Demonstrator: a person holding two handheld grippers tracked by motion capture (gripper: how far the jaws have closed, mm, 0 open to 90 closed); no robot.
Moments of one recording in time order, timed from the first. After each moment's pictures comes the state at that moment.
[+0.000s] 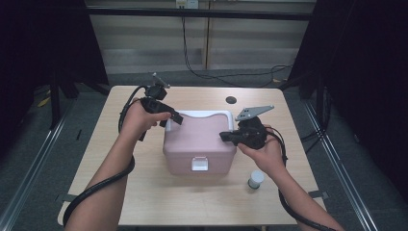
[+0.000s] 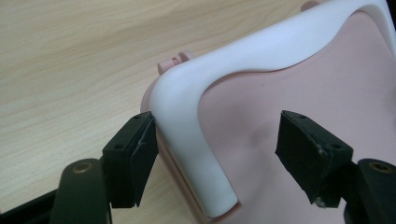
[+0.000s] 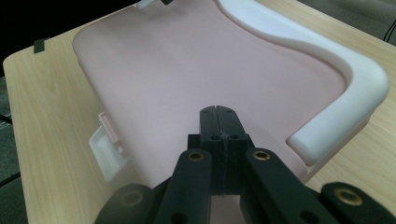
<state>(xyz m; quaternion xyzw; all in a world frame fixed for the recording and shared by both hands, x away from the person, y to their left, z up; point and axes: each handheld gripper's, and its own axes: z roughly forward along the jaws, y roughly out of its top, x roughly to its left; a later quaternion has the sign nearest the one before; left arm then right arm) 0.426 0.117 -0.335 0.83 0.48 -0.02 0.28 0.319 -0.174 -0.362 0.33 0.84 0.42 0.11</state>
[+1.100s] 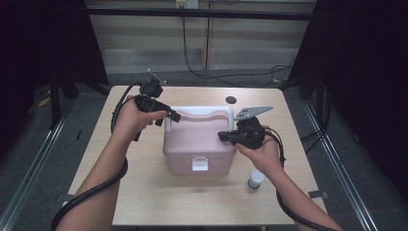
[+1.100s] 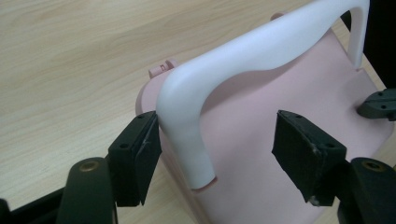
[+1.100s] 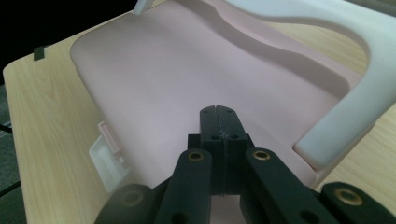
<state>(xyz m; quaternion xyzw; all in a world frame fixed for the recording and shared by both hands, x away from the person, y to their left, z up) 0.408 0.125 -0.310 0.83 0.46 -0.01 0.30 0.319 -0.170 -0.364 0.34 0.83 0.43 0.11</state>
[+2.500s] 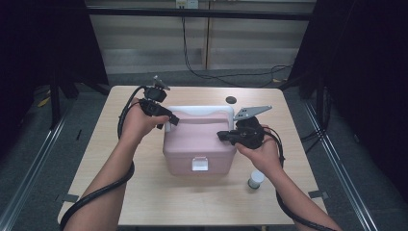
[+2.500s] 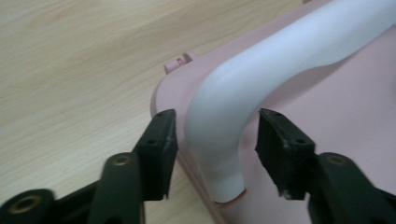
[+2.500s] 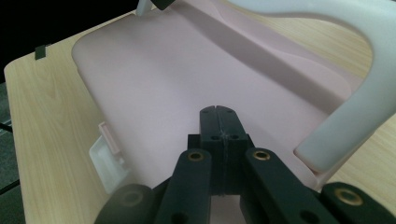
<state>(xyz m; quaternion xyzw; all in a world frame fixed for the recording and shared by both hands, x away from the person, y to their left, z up) 0.413 0.116 -0.329 0.85 0.46 0.03 0.27 0.321 -0.169 -0.364 0.33 0.83 0.43 0.11</state>
